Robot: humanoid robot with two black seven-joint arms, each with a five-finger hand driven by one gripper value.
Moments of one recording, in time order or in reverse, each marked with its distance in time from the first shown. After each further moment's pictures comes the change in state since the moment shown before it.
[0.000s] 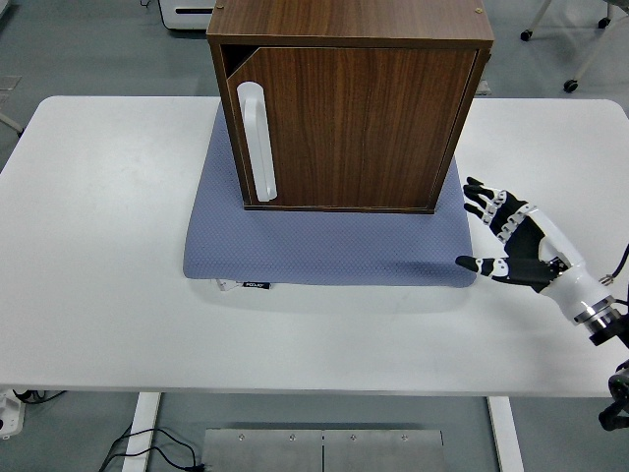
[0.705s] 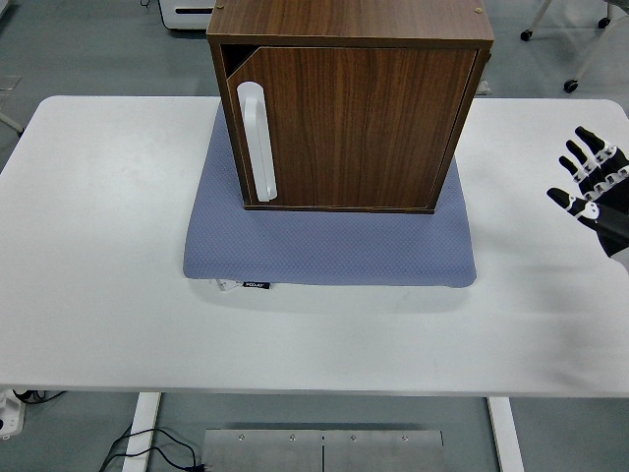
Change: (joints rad) left arm 0.000 0.000 0.000 0.000 0.000 0.000 0.000; right arm -0.036 -0.002 0.207 -0.050 0.238 -0.001 0.000
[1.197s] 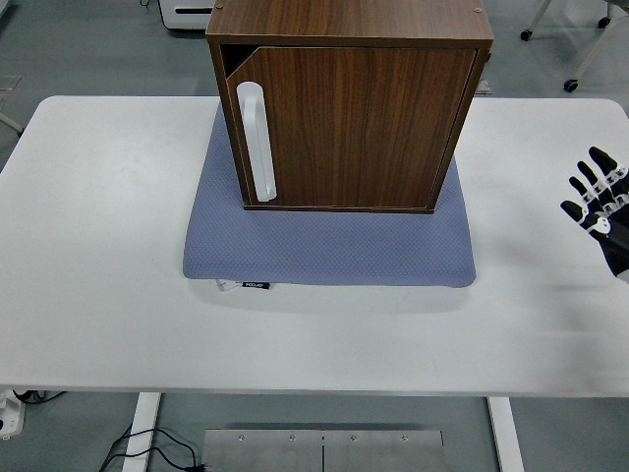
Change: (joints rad) left arm -0.001 0.000 0.000 0.000 0.000 0.000 0.000; right arm -0.072 0.005 0.009 -0.020 0.060 0.033 0.000
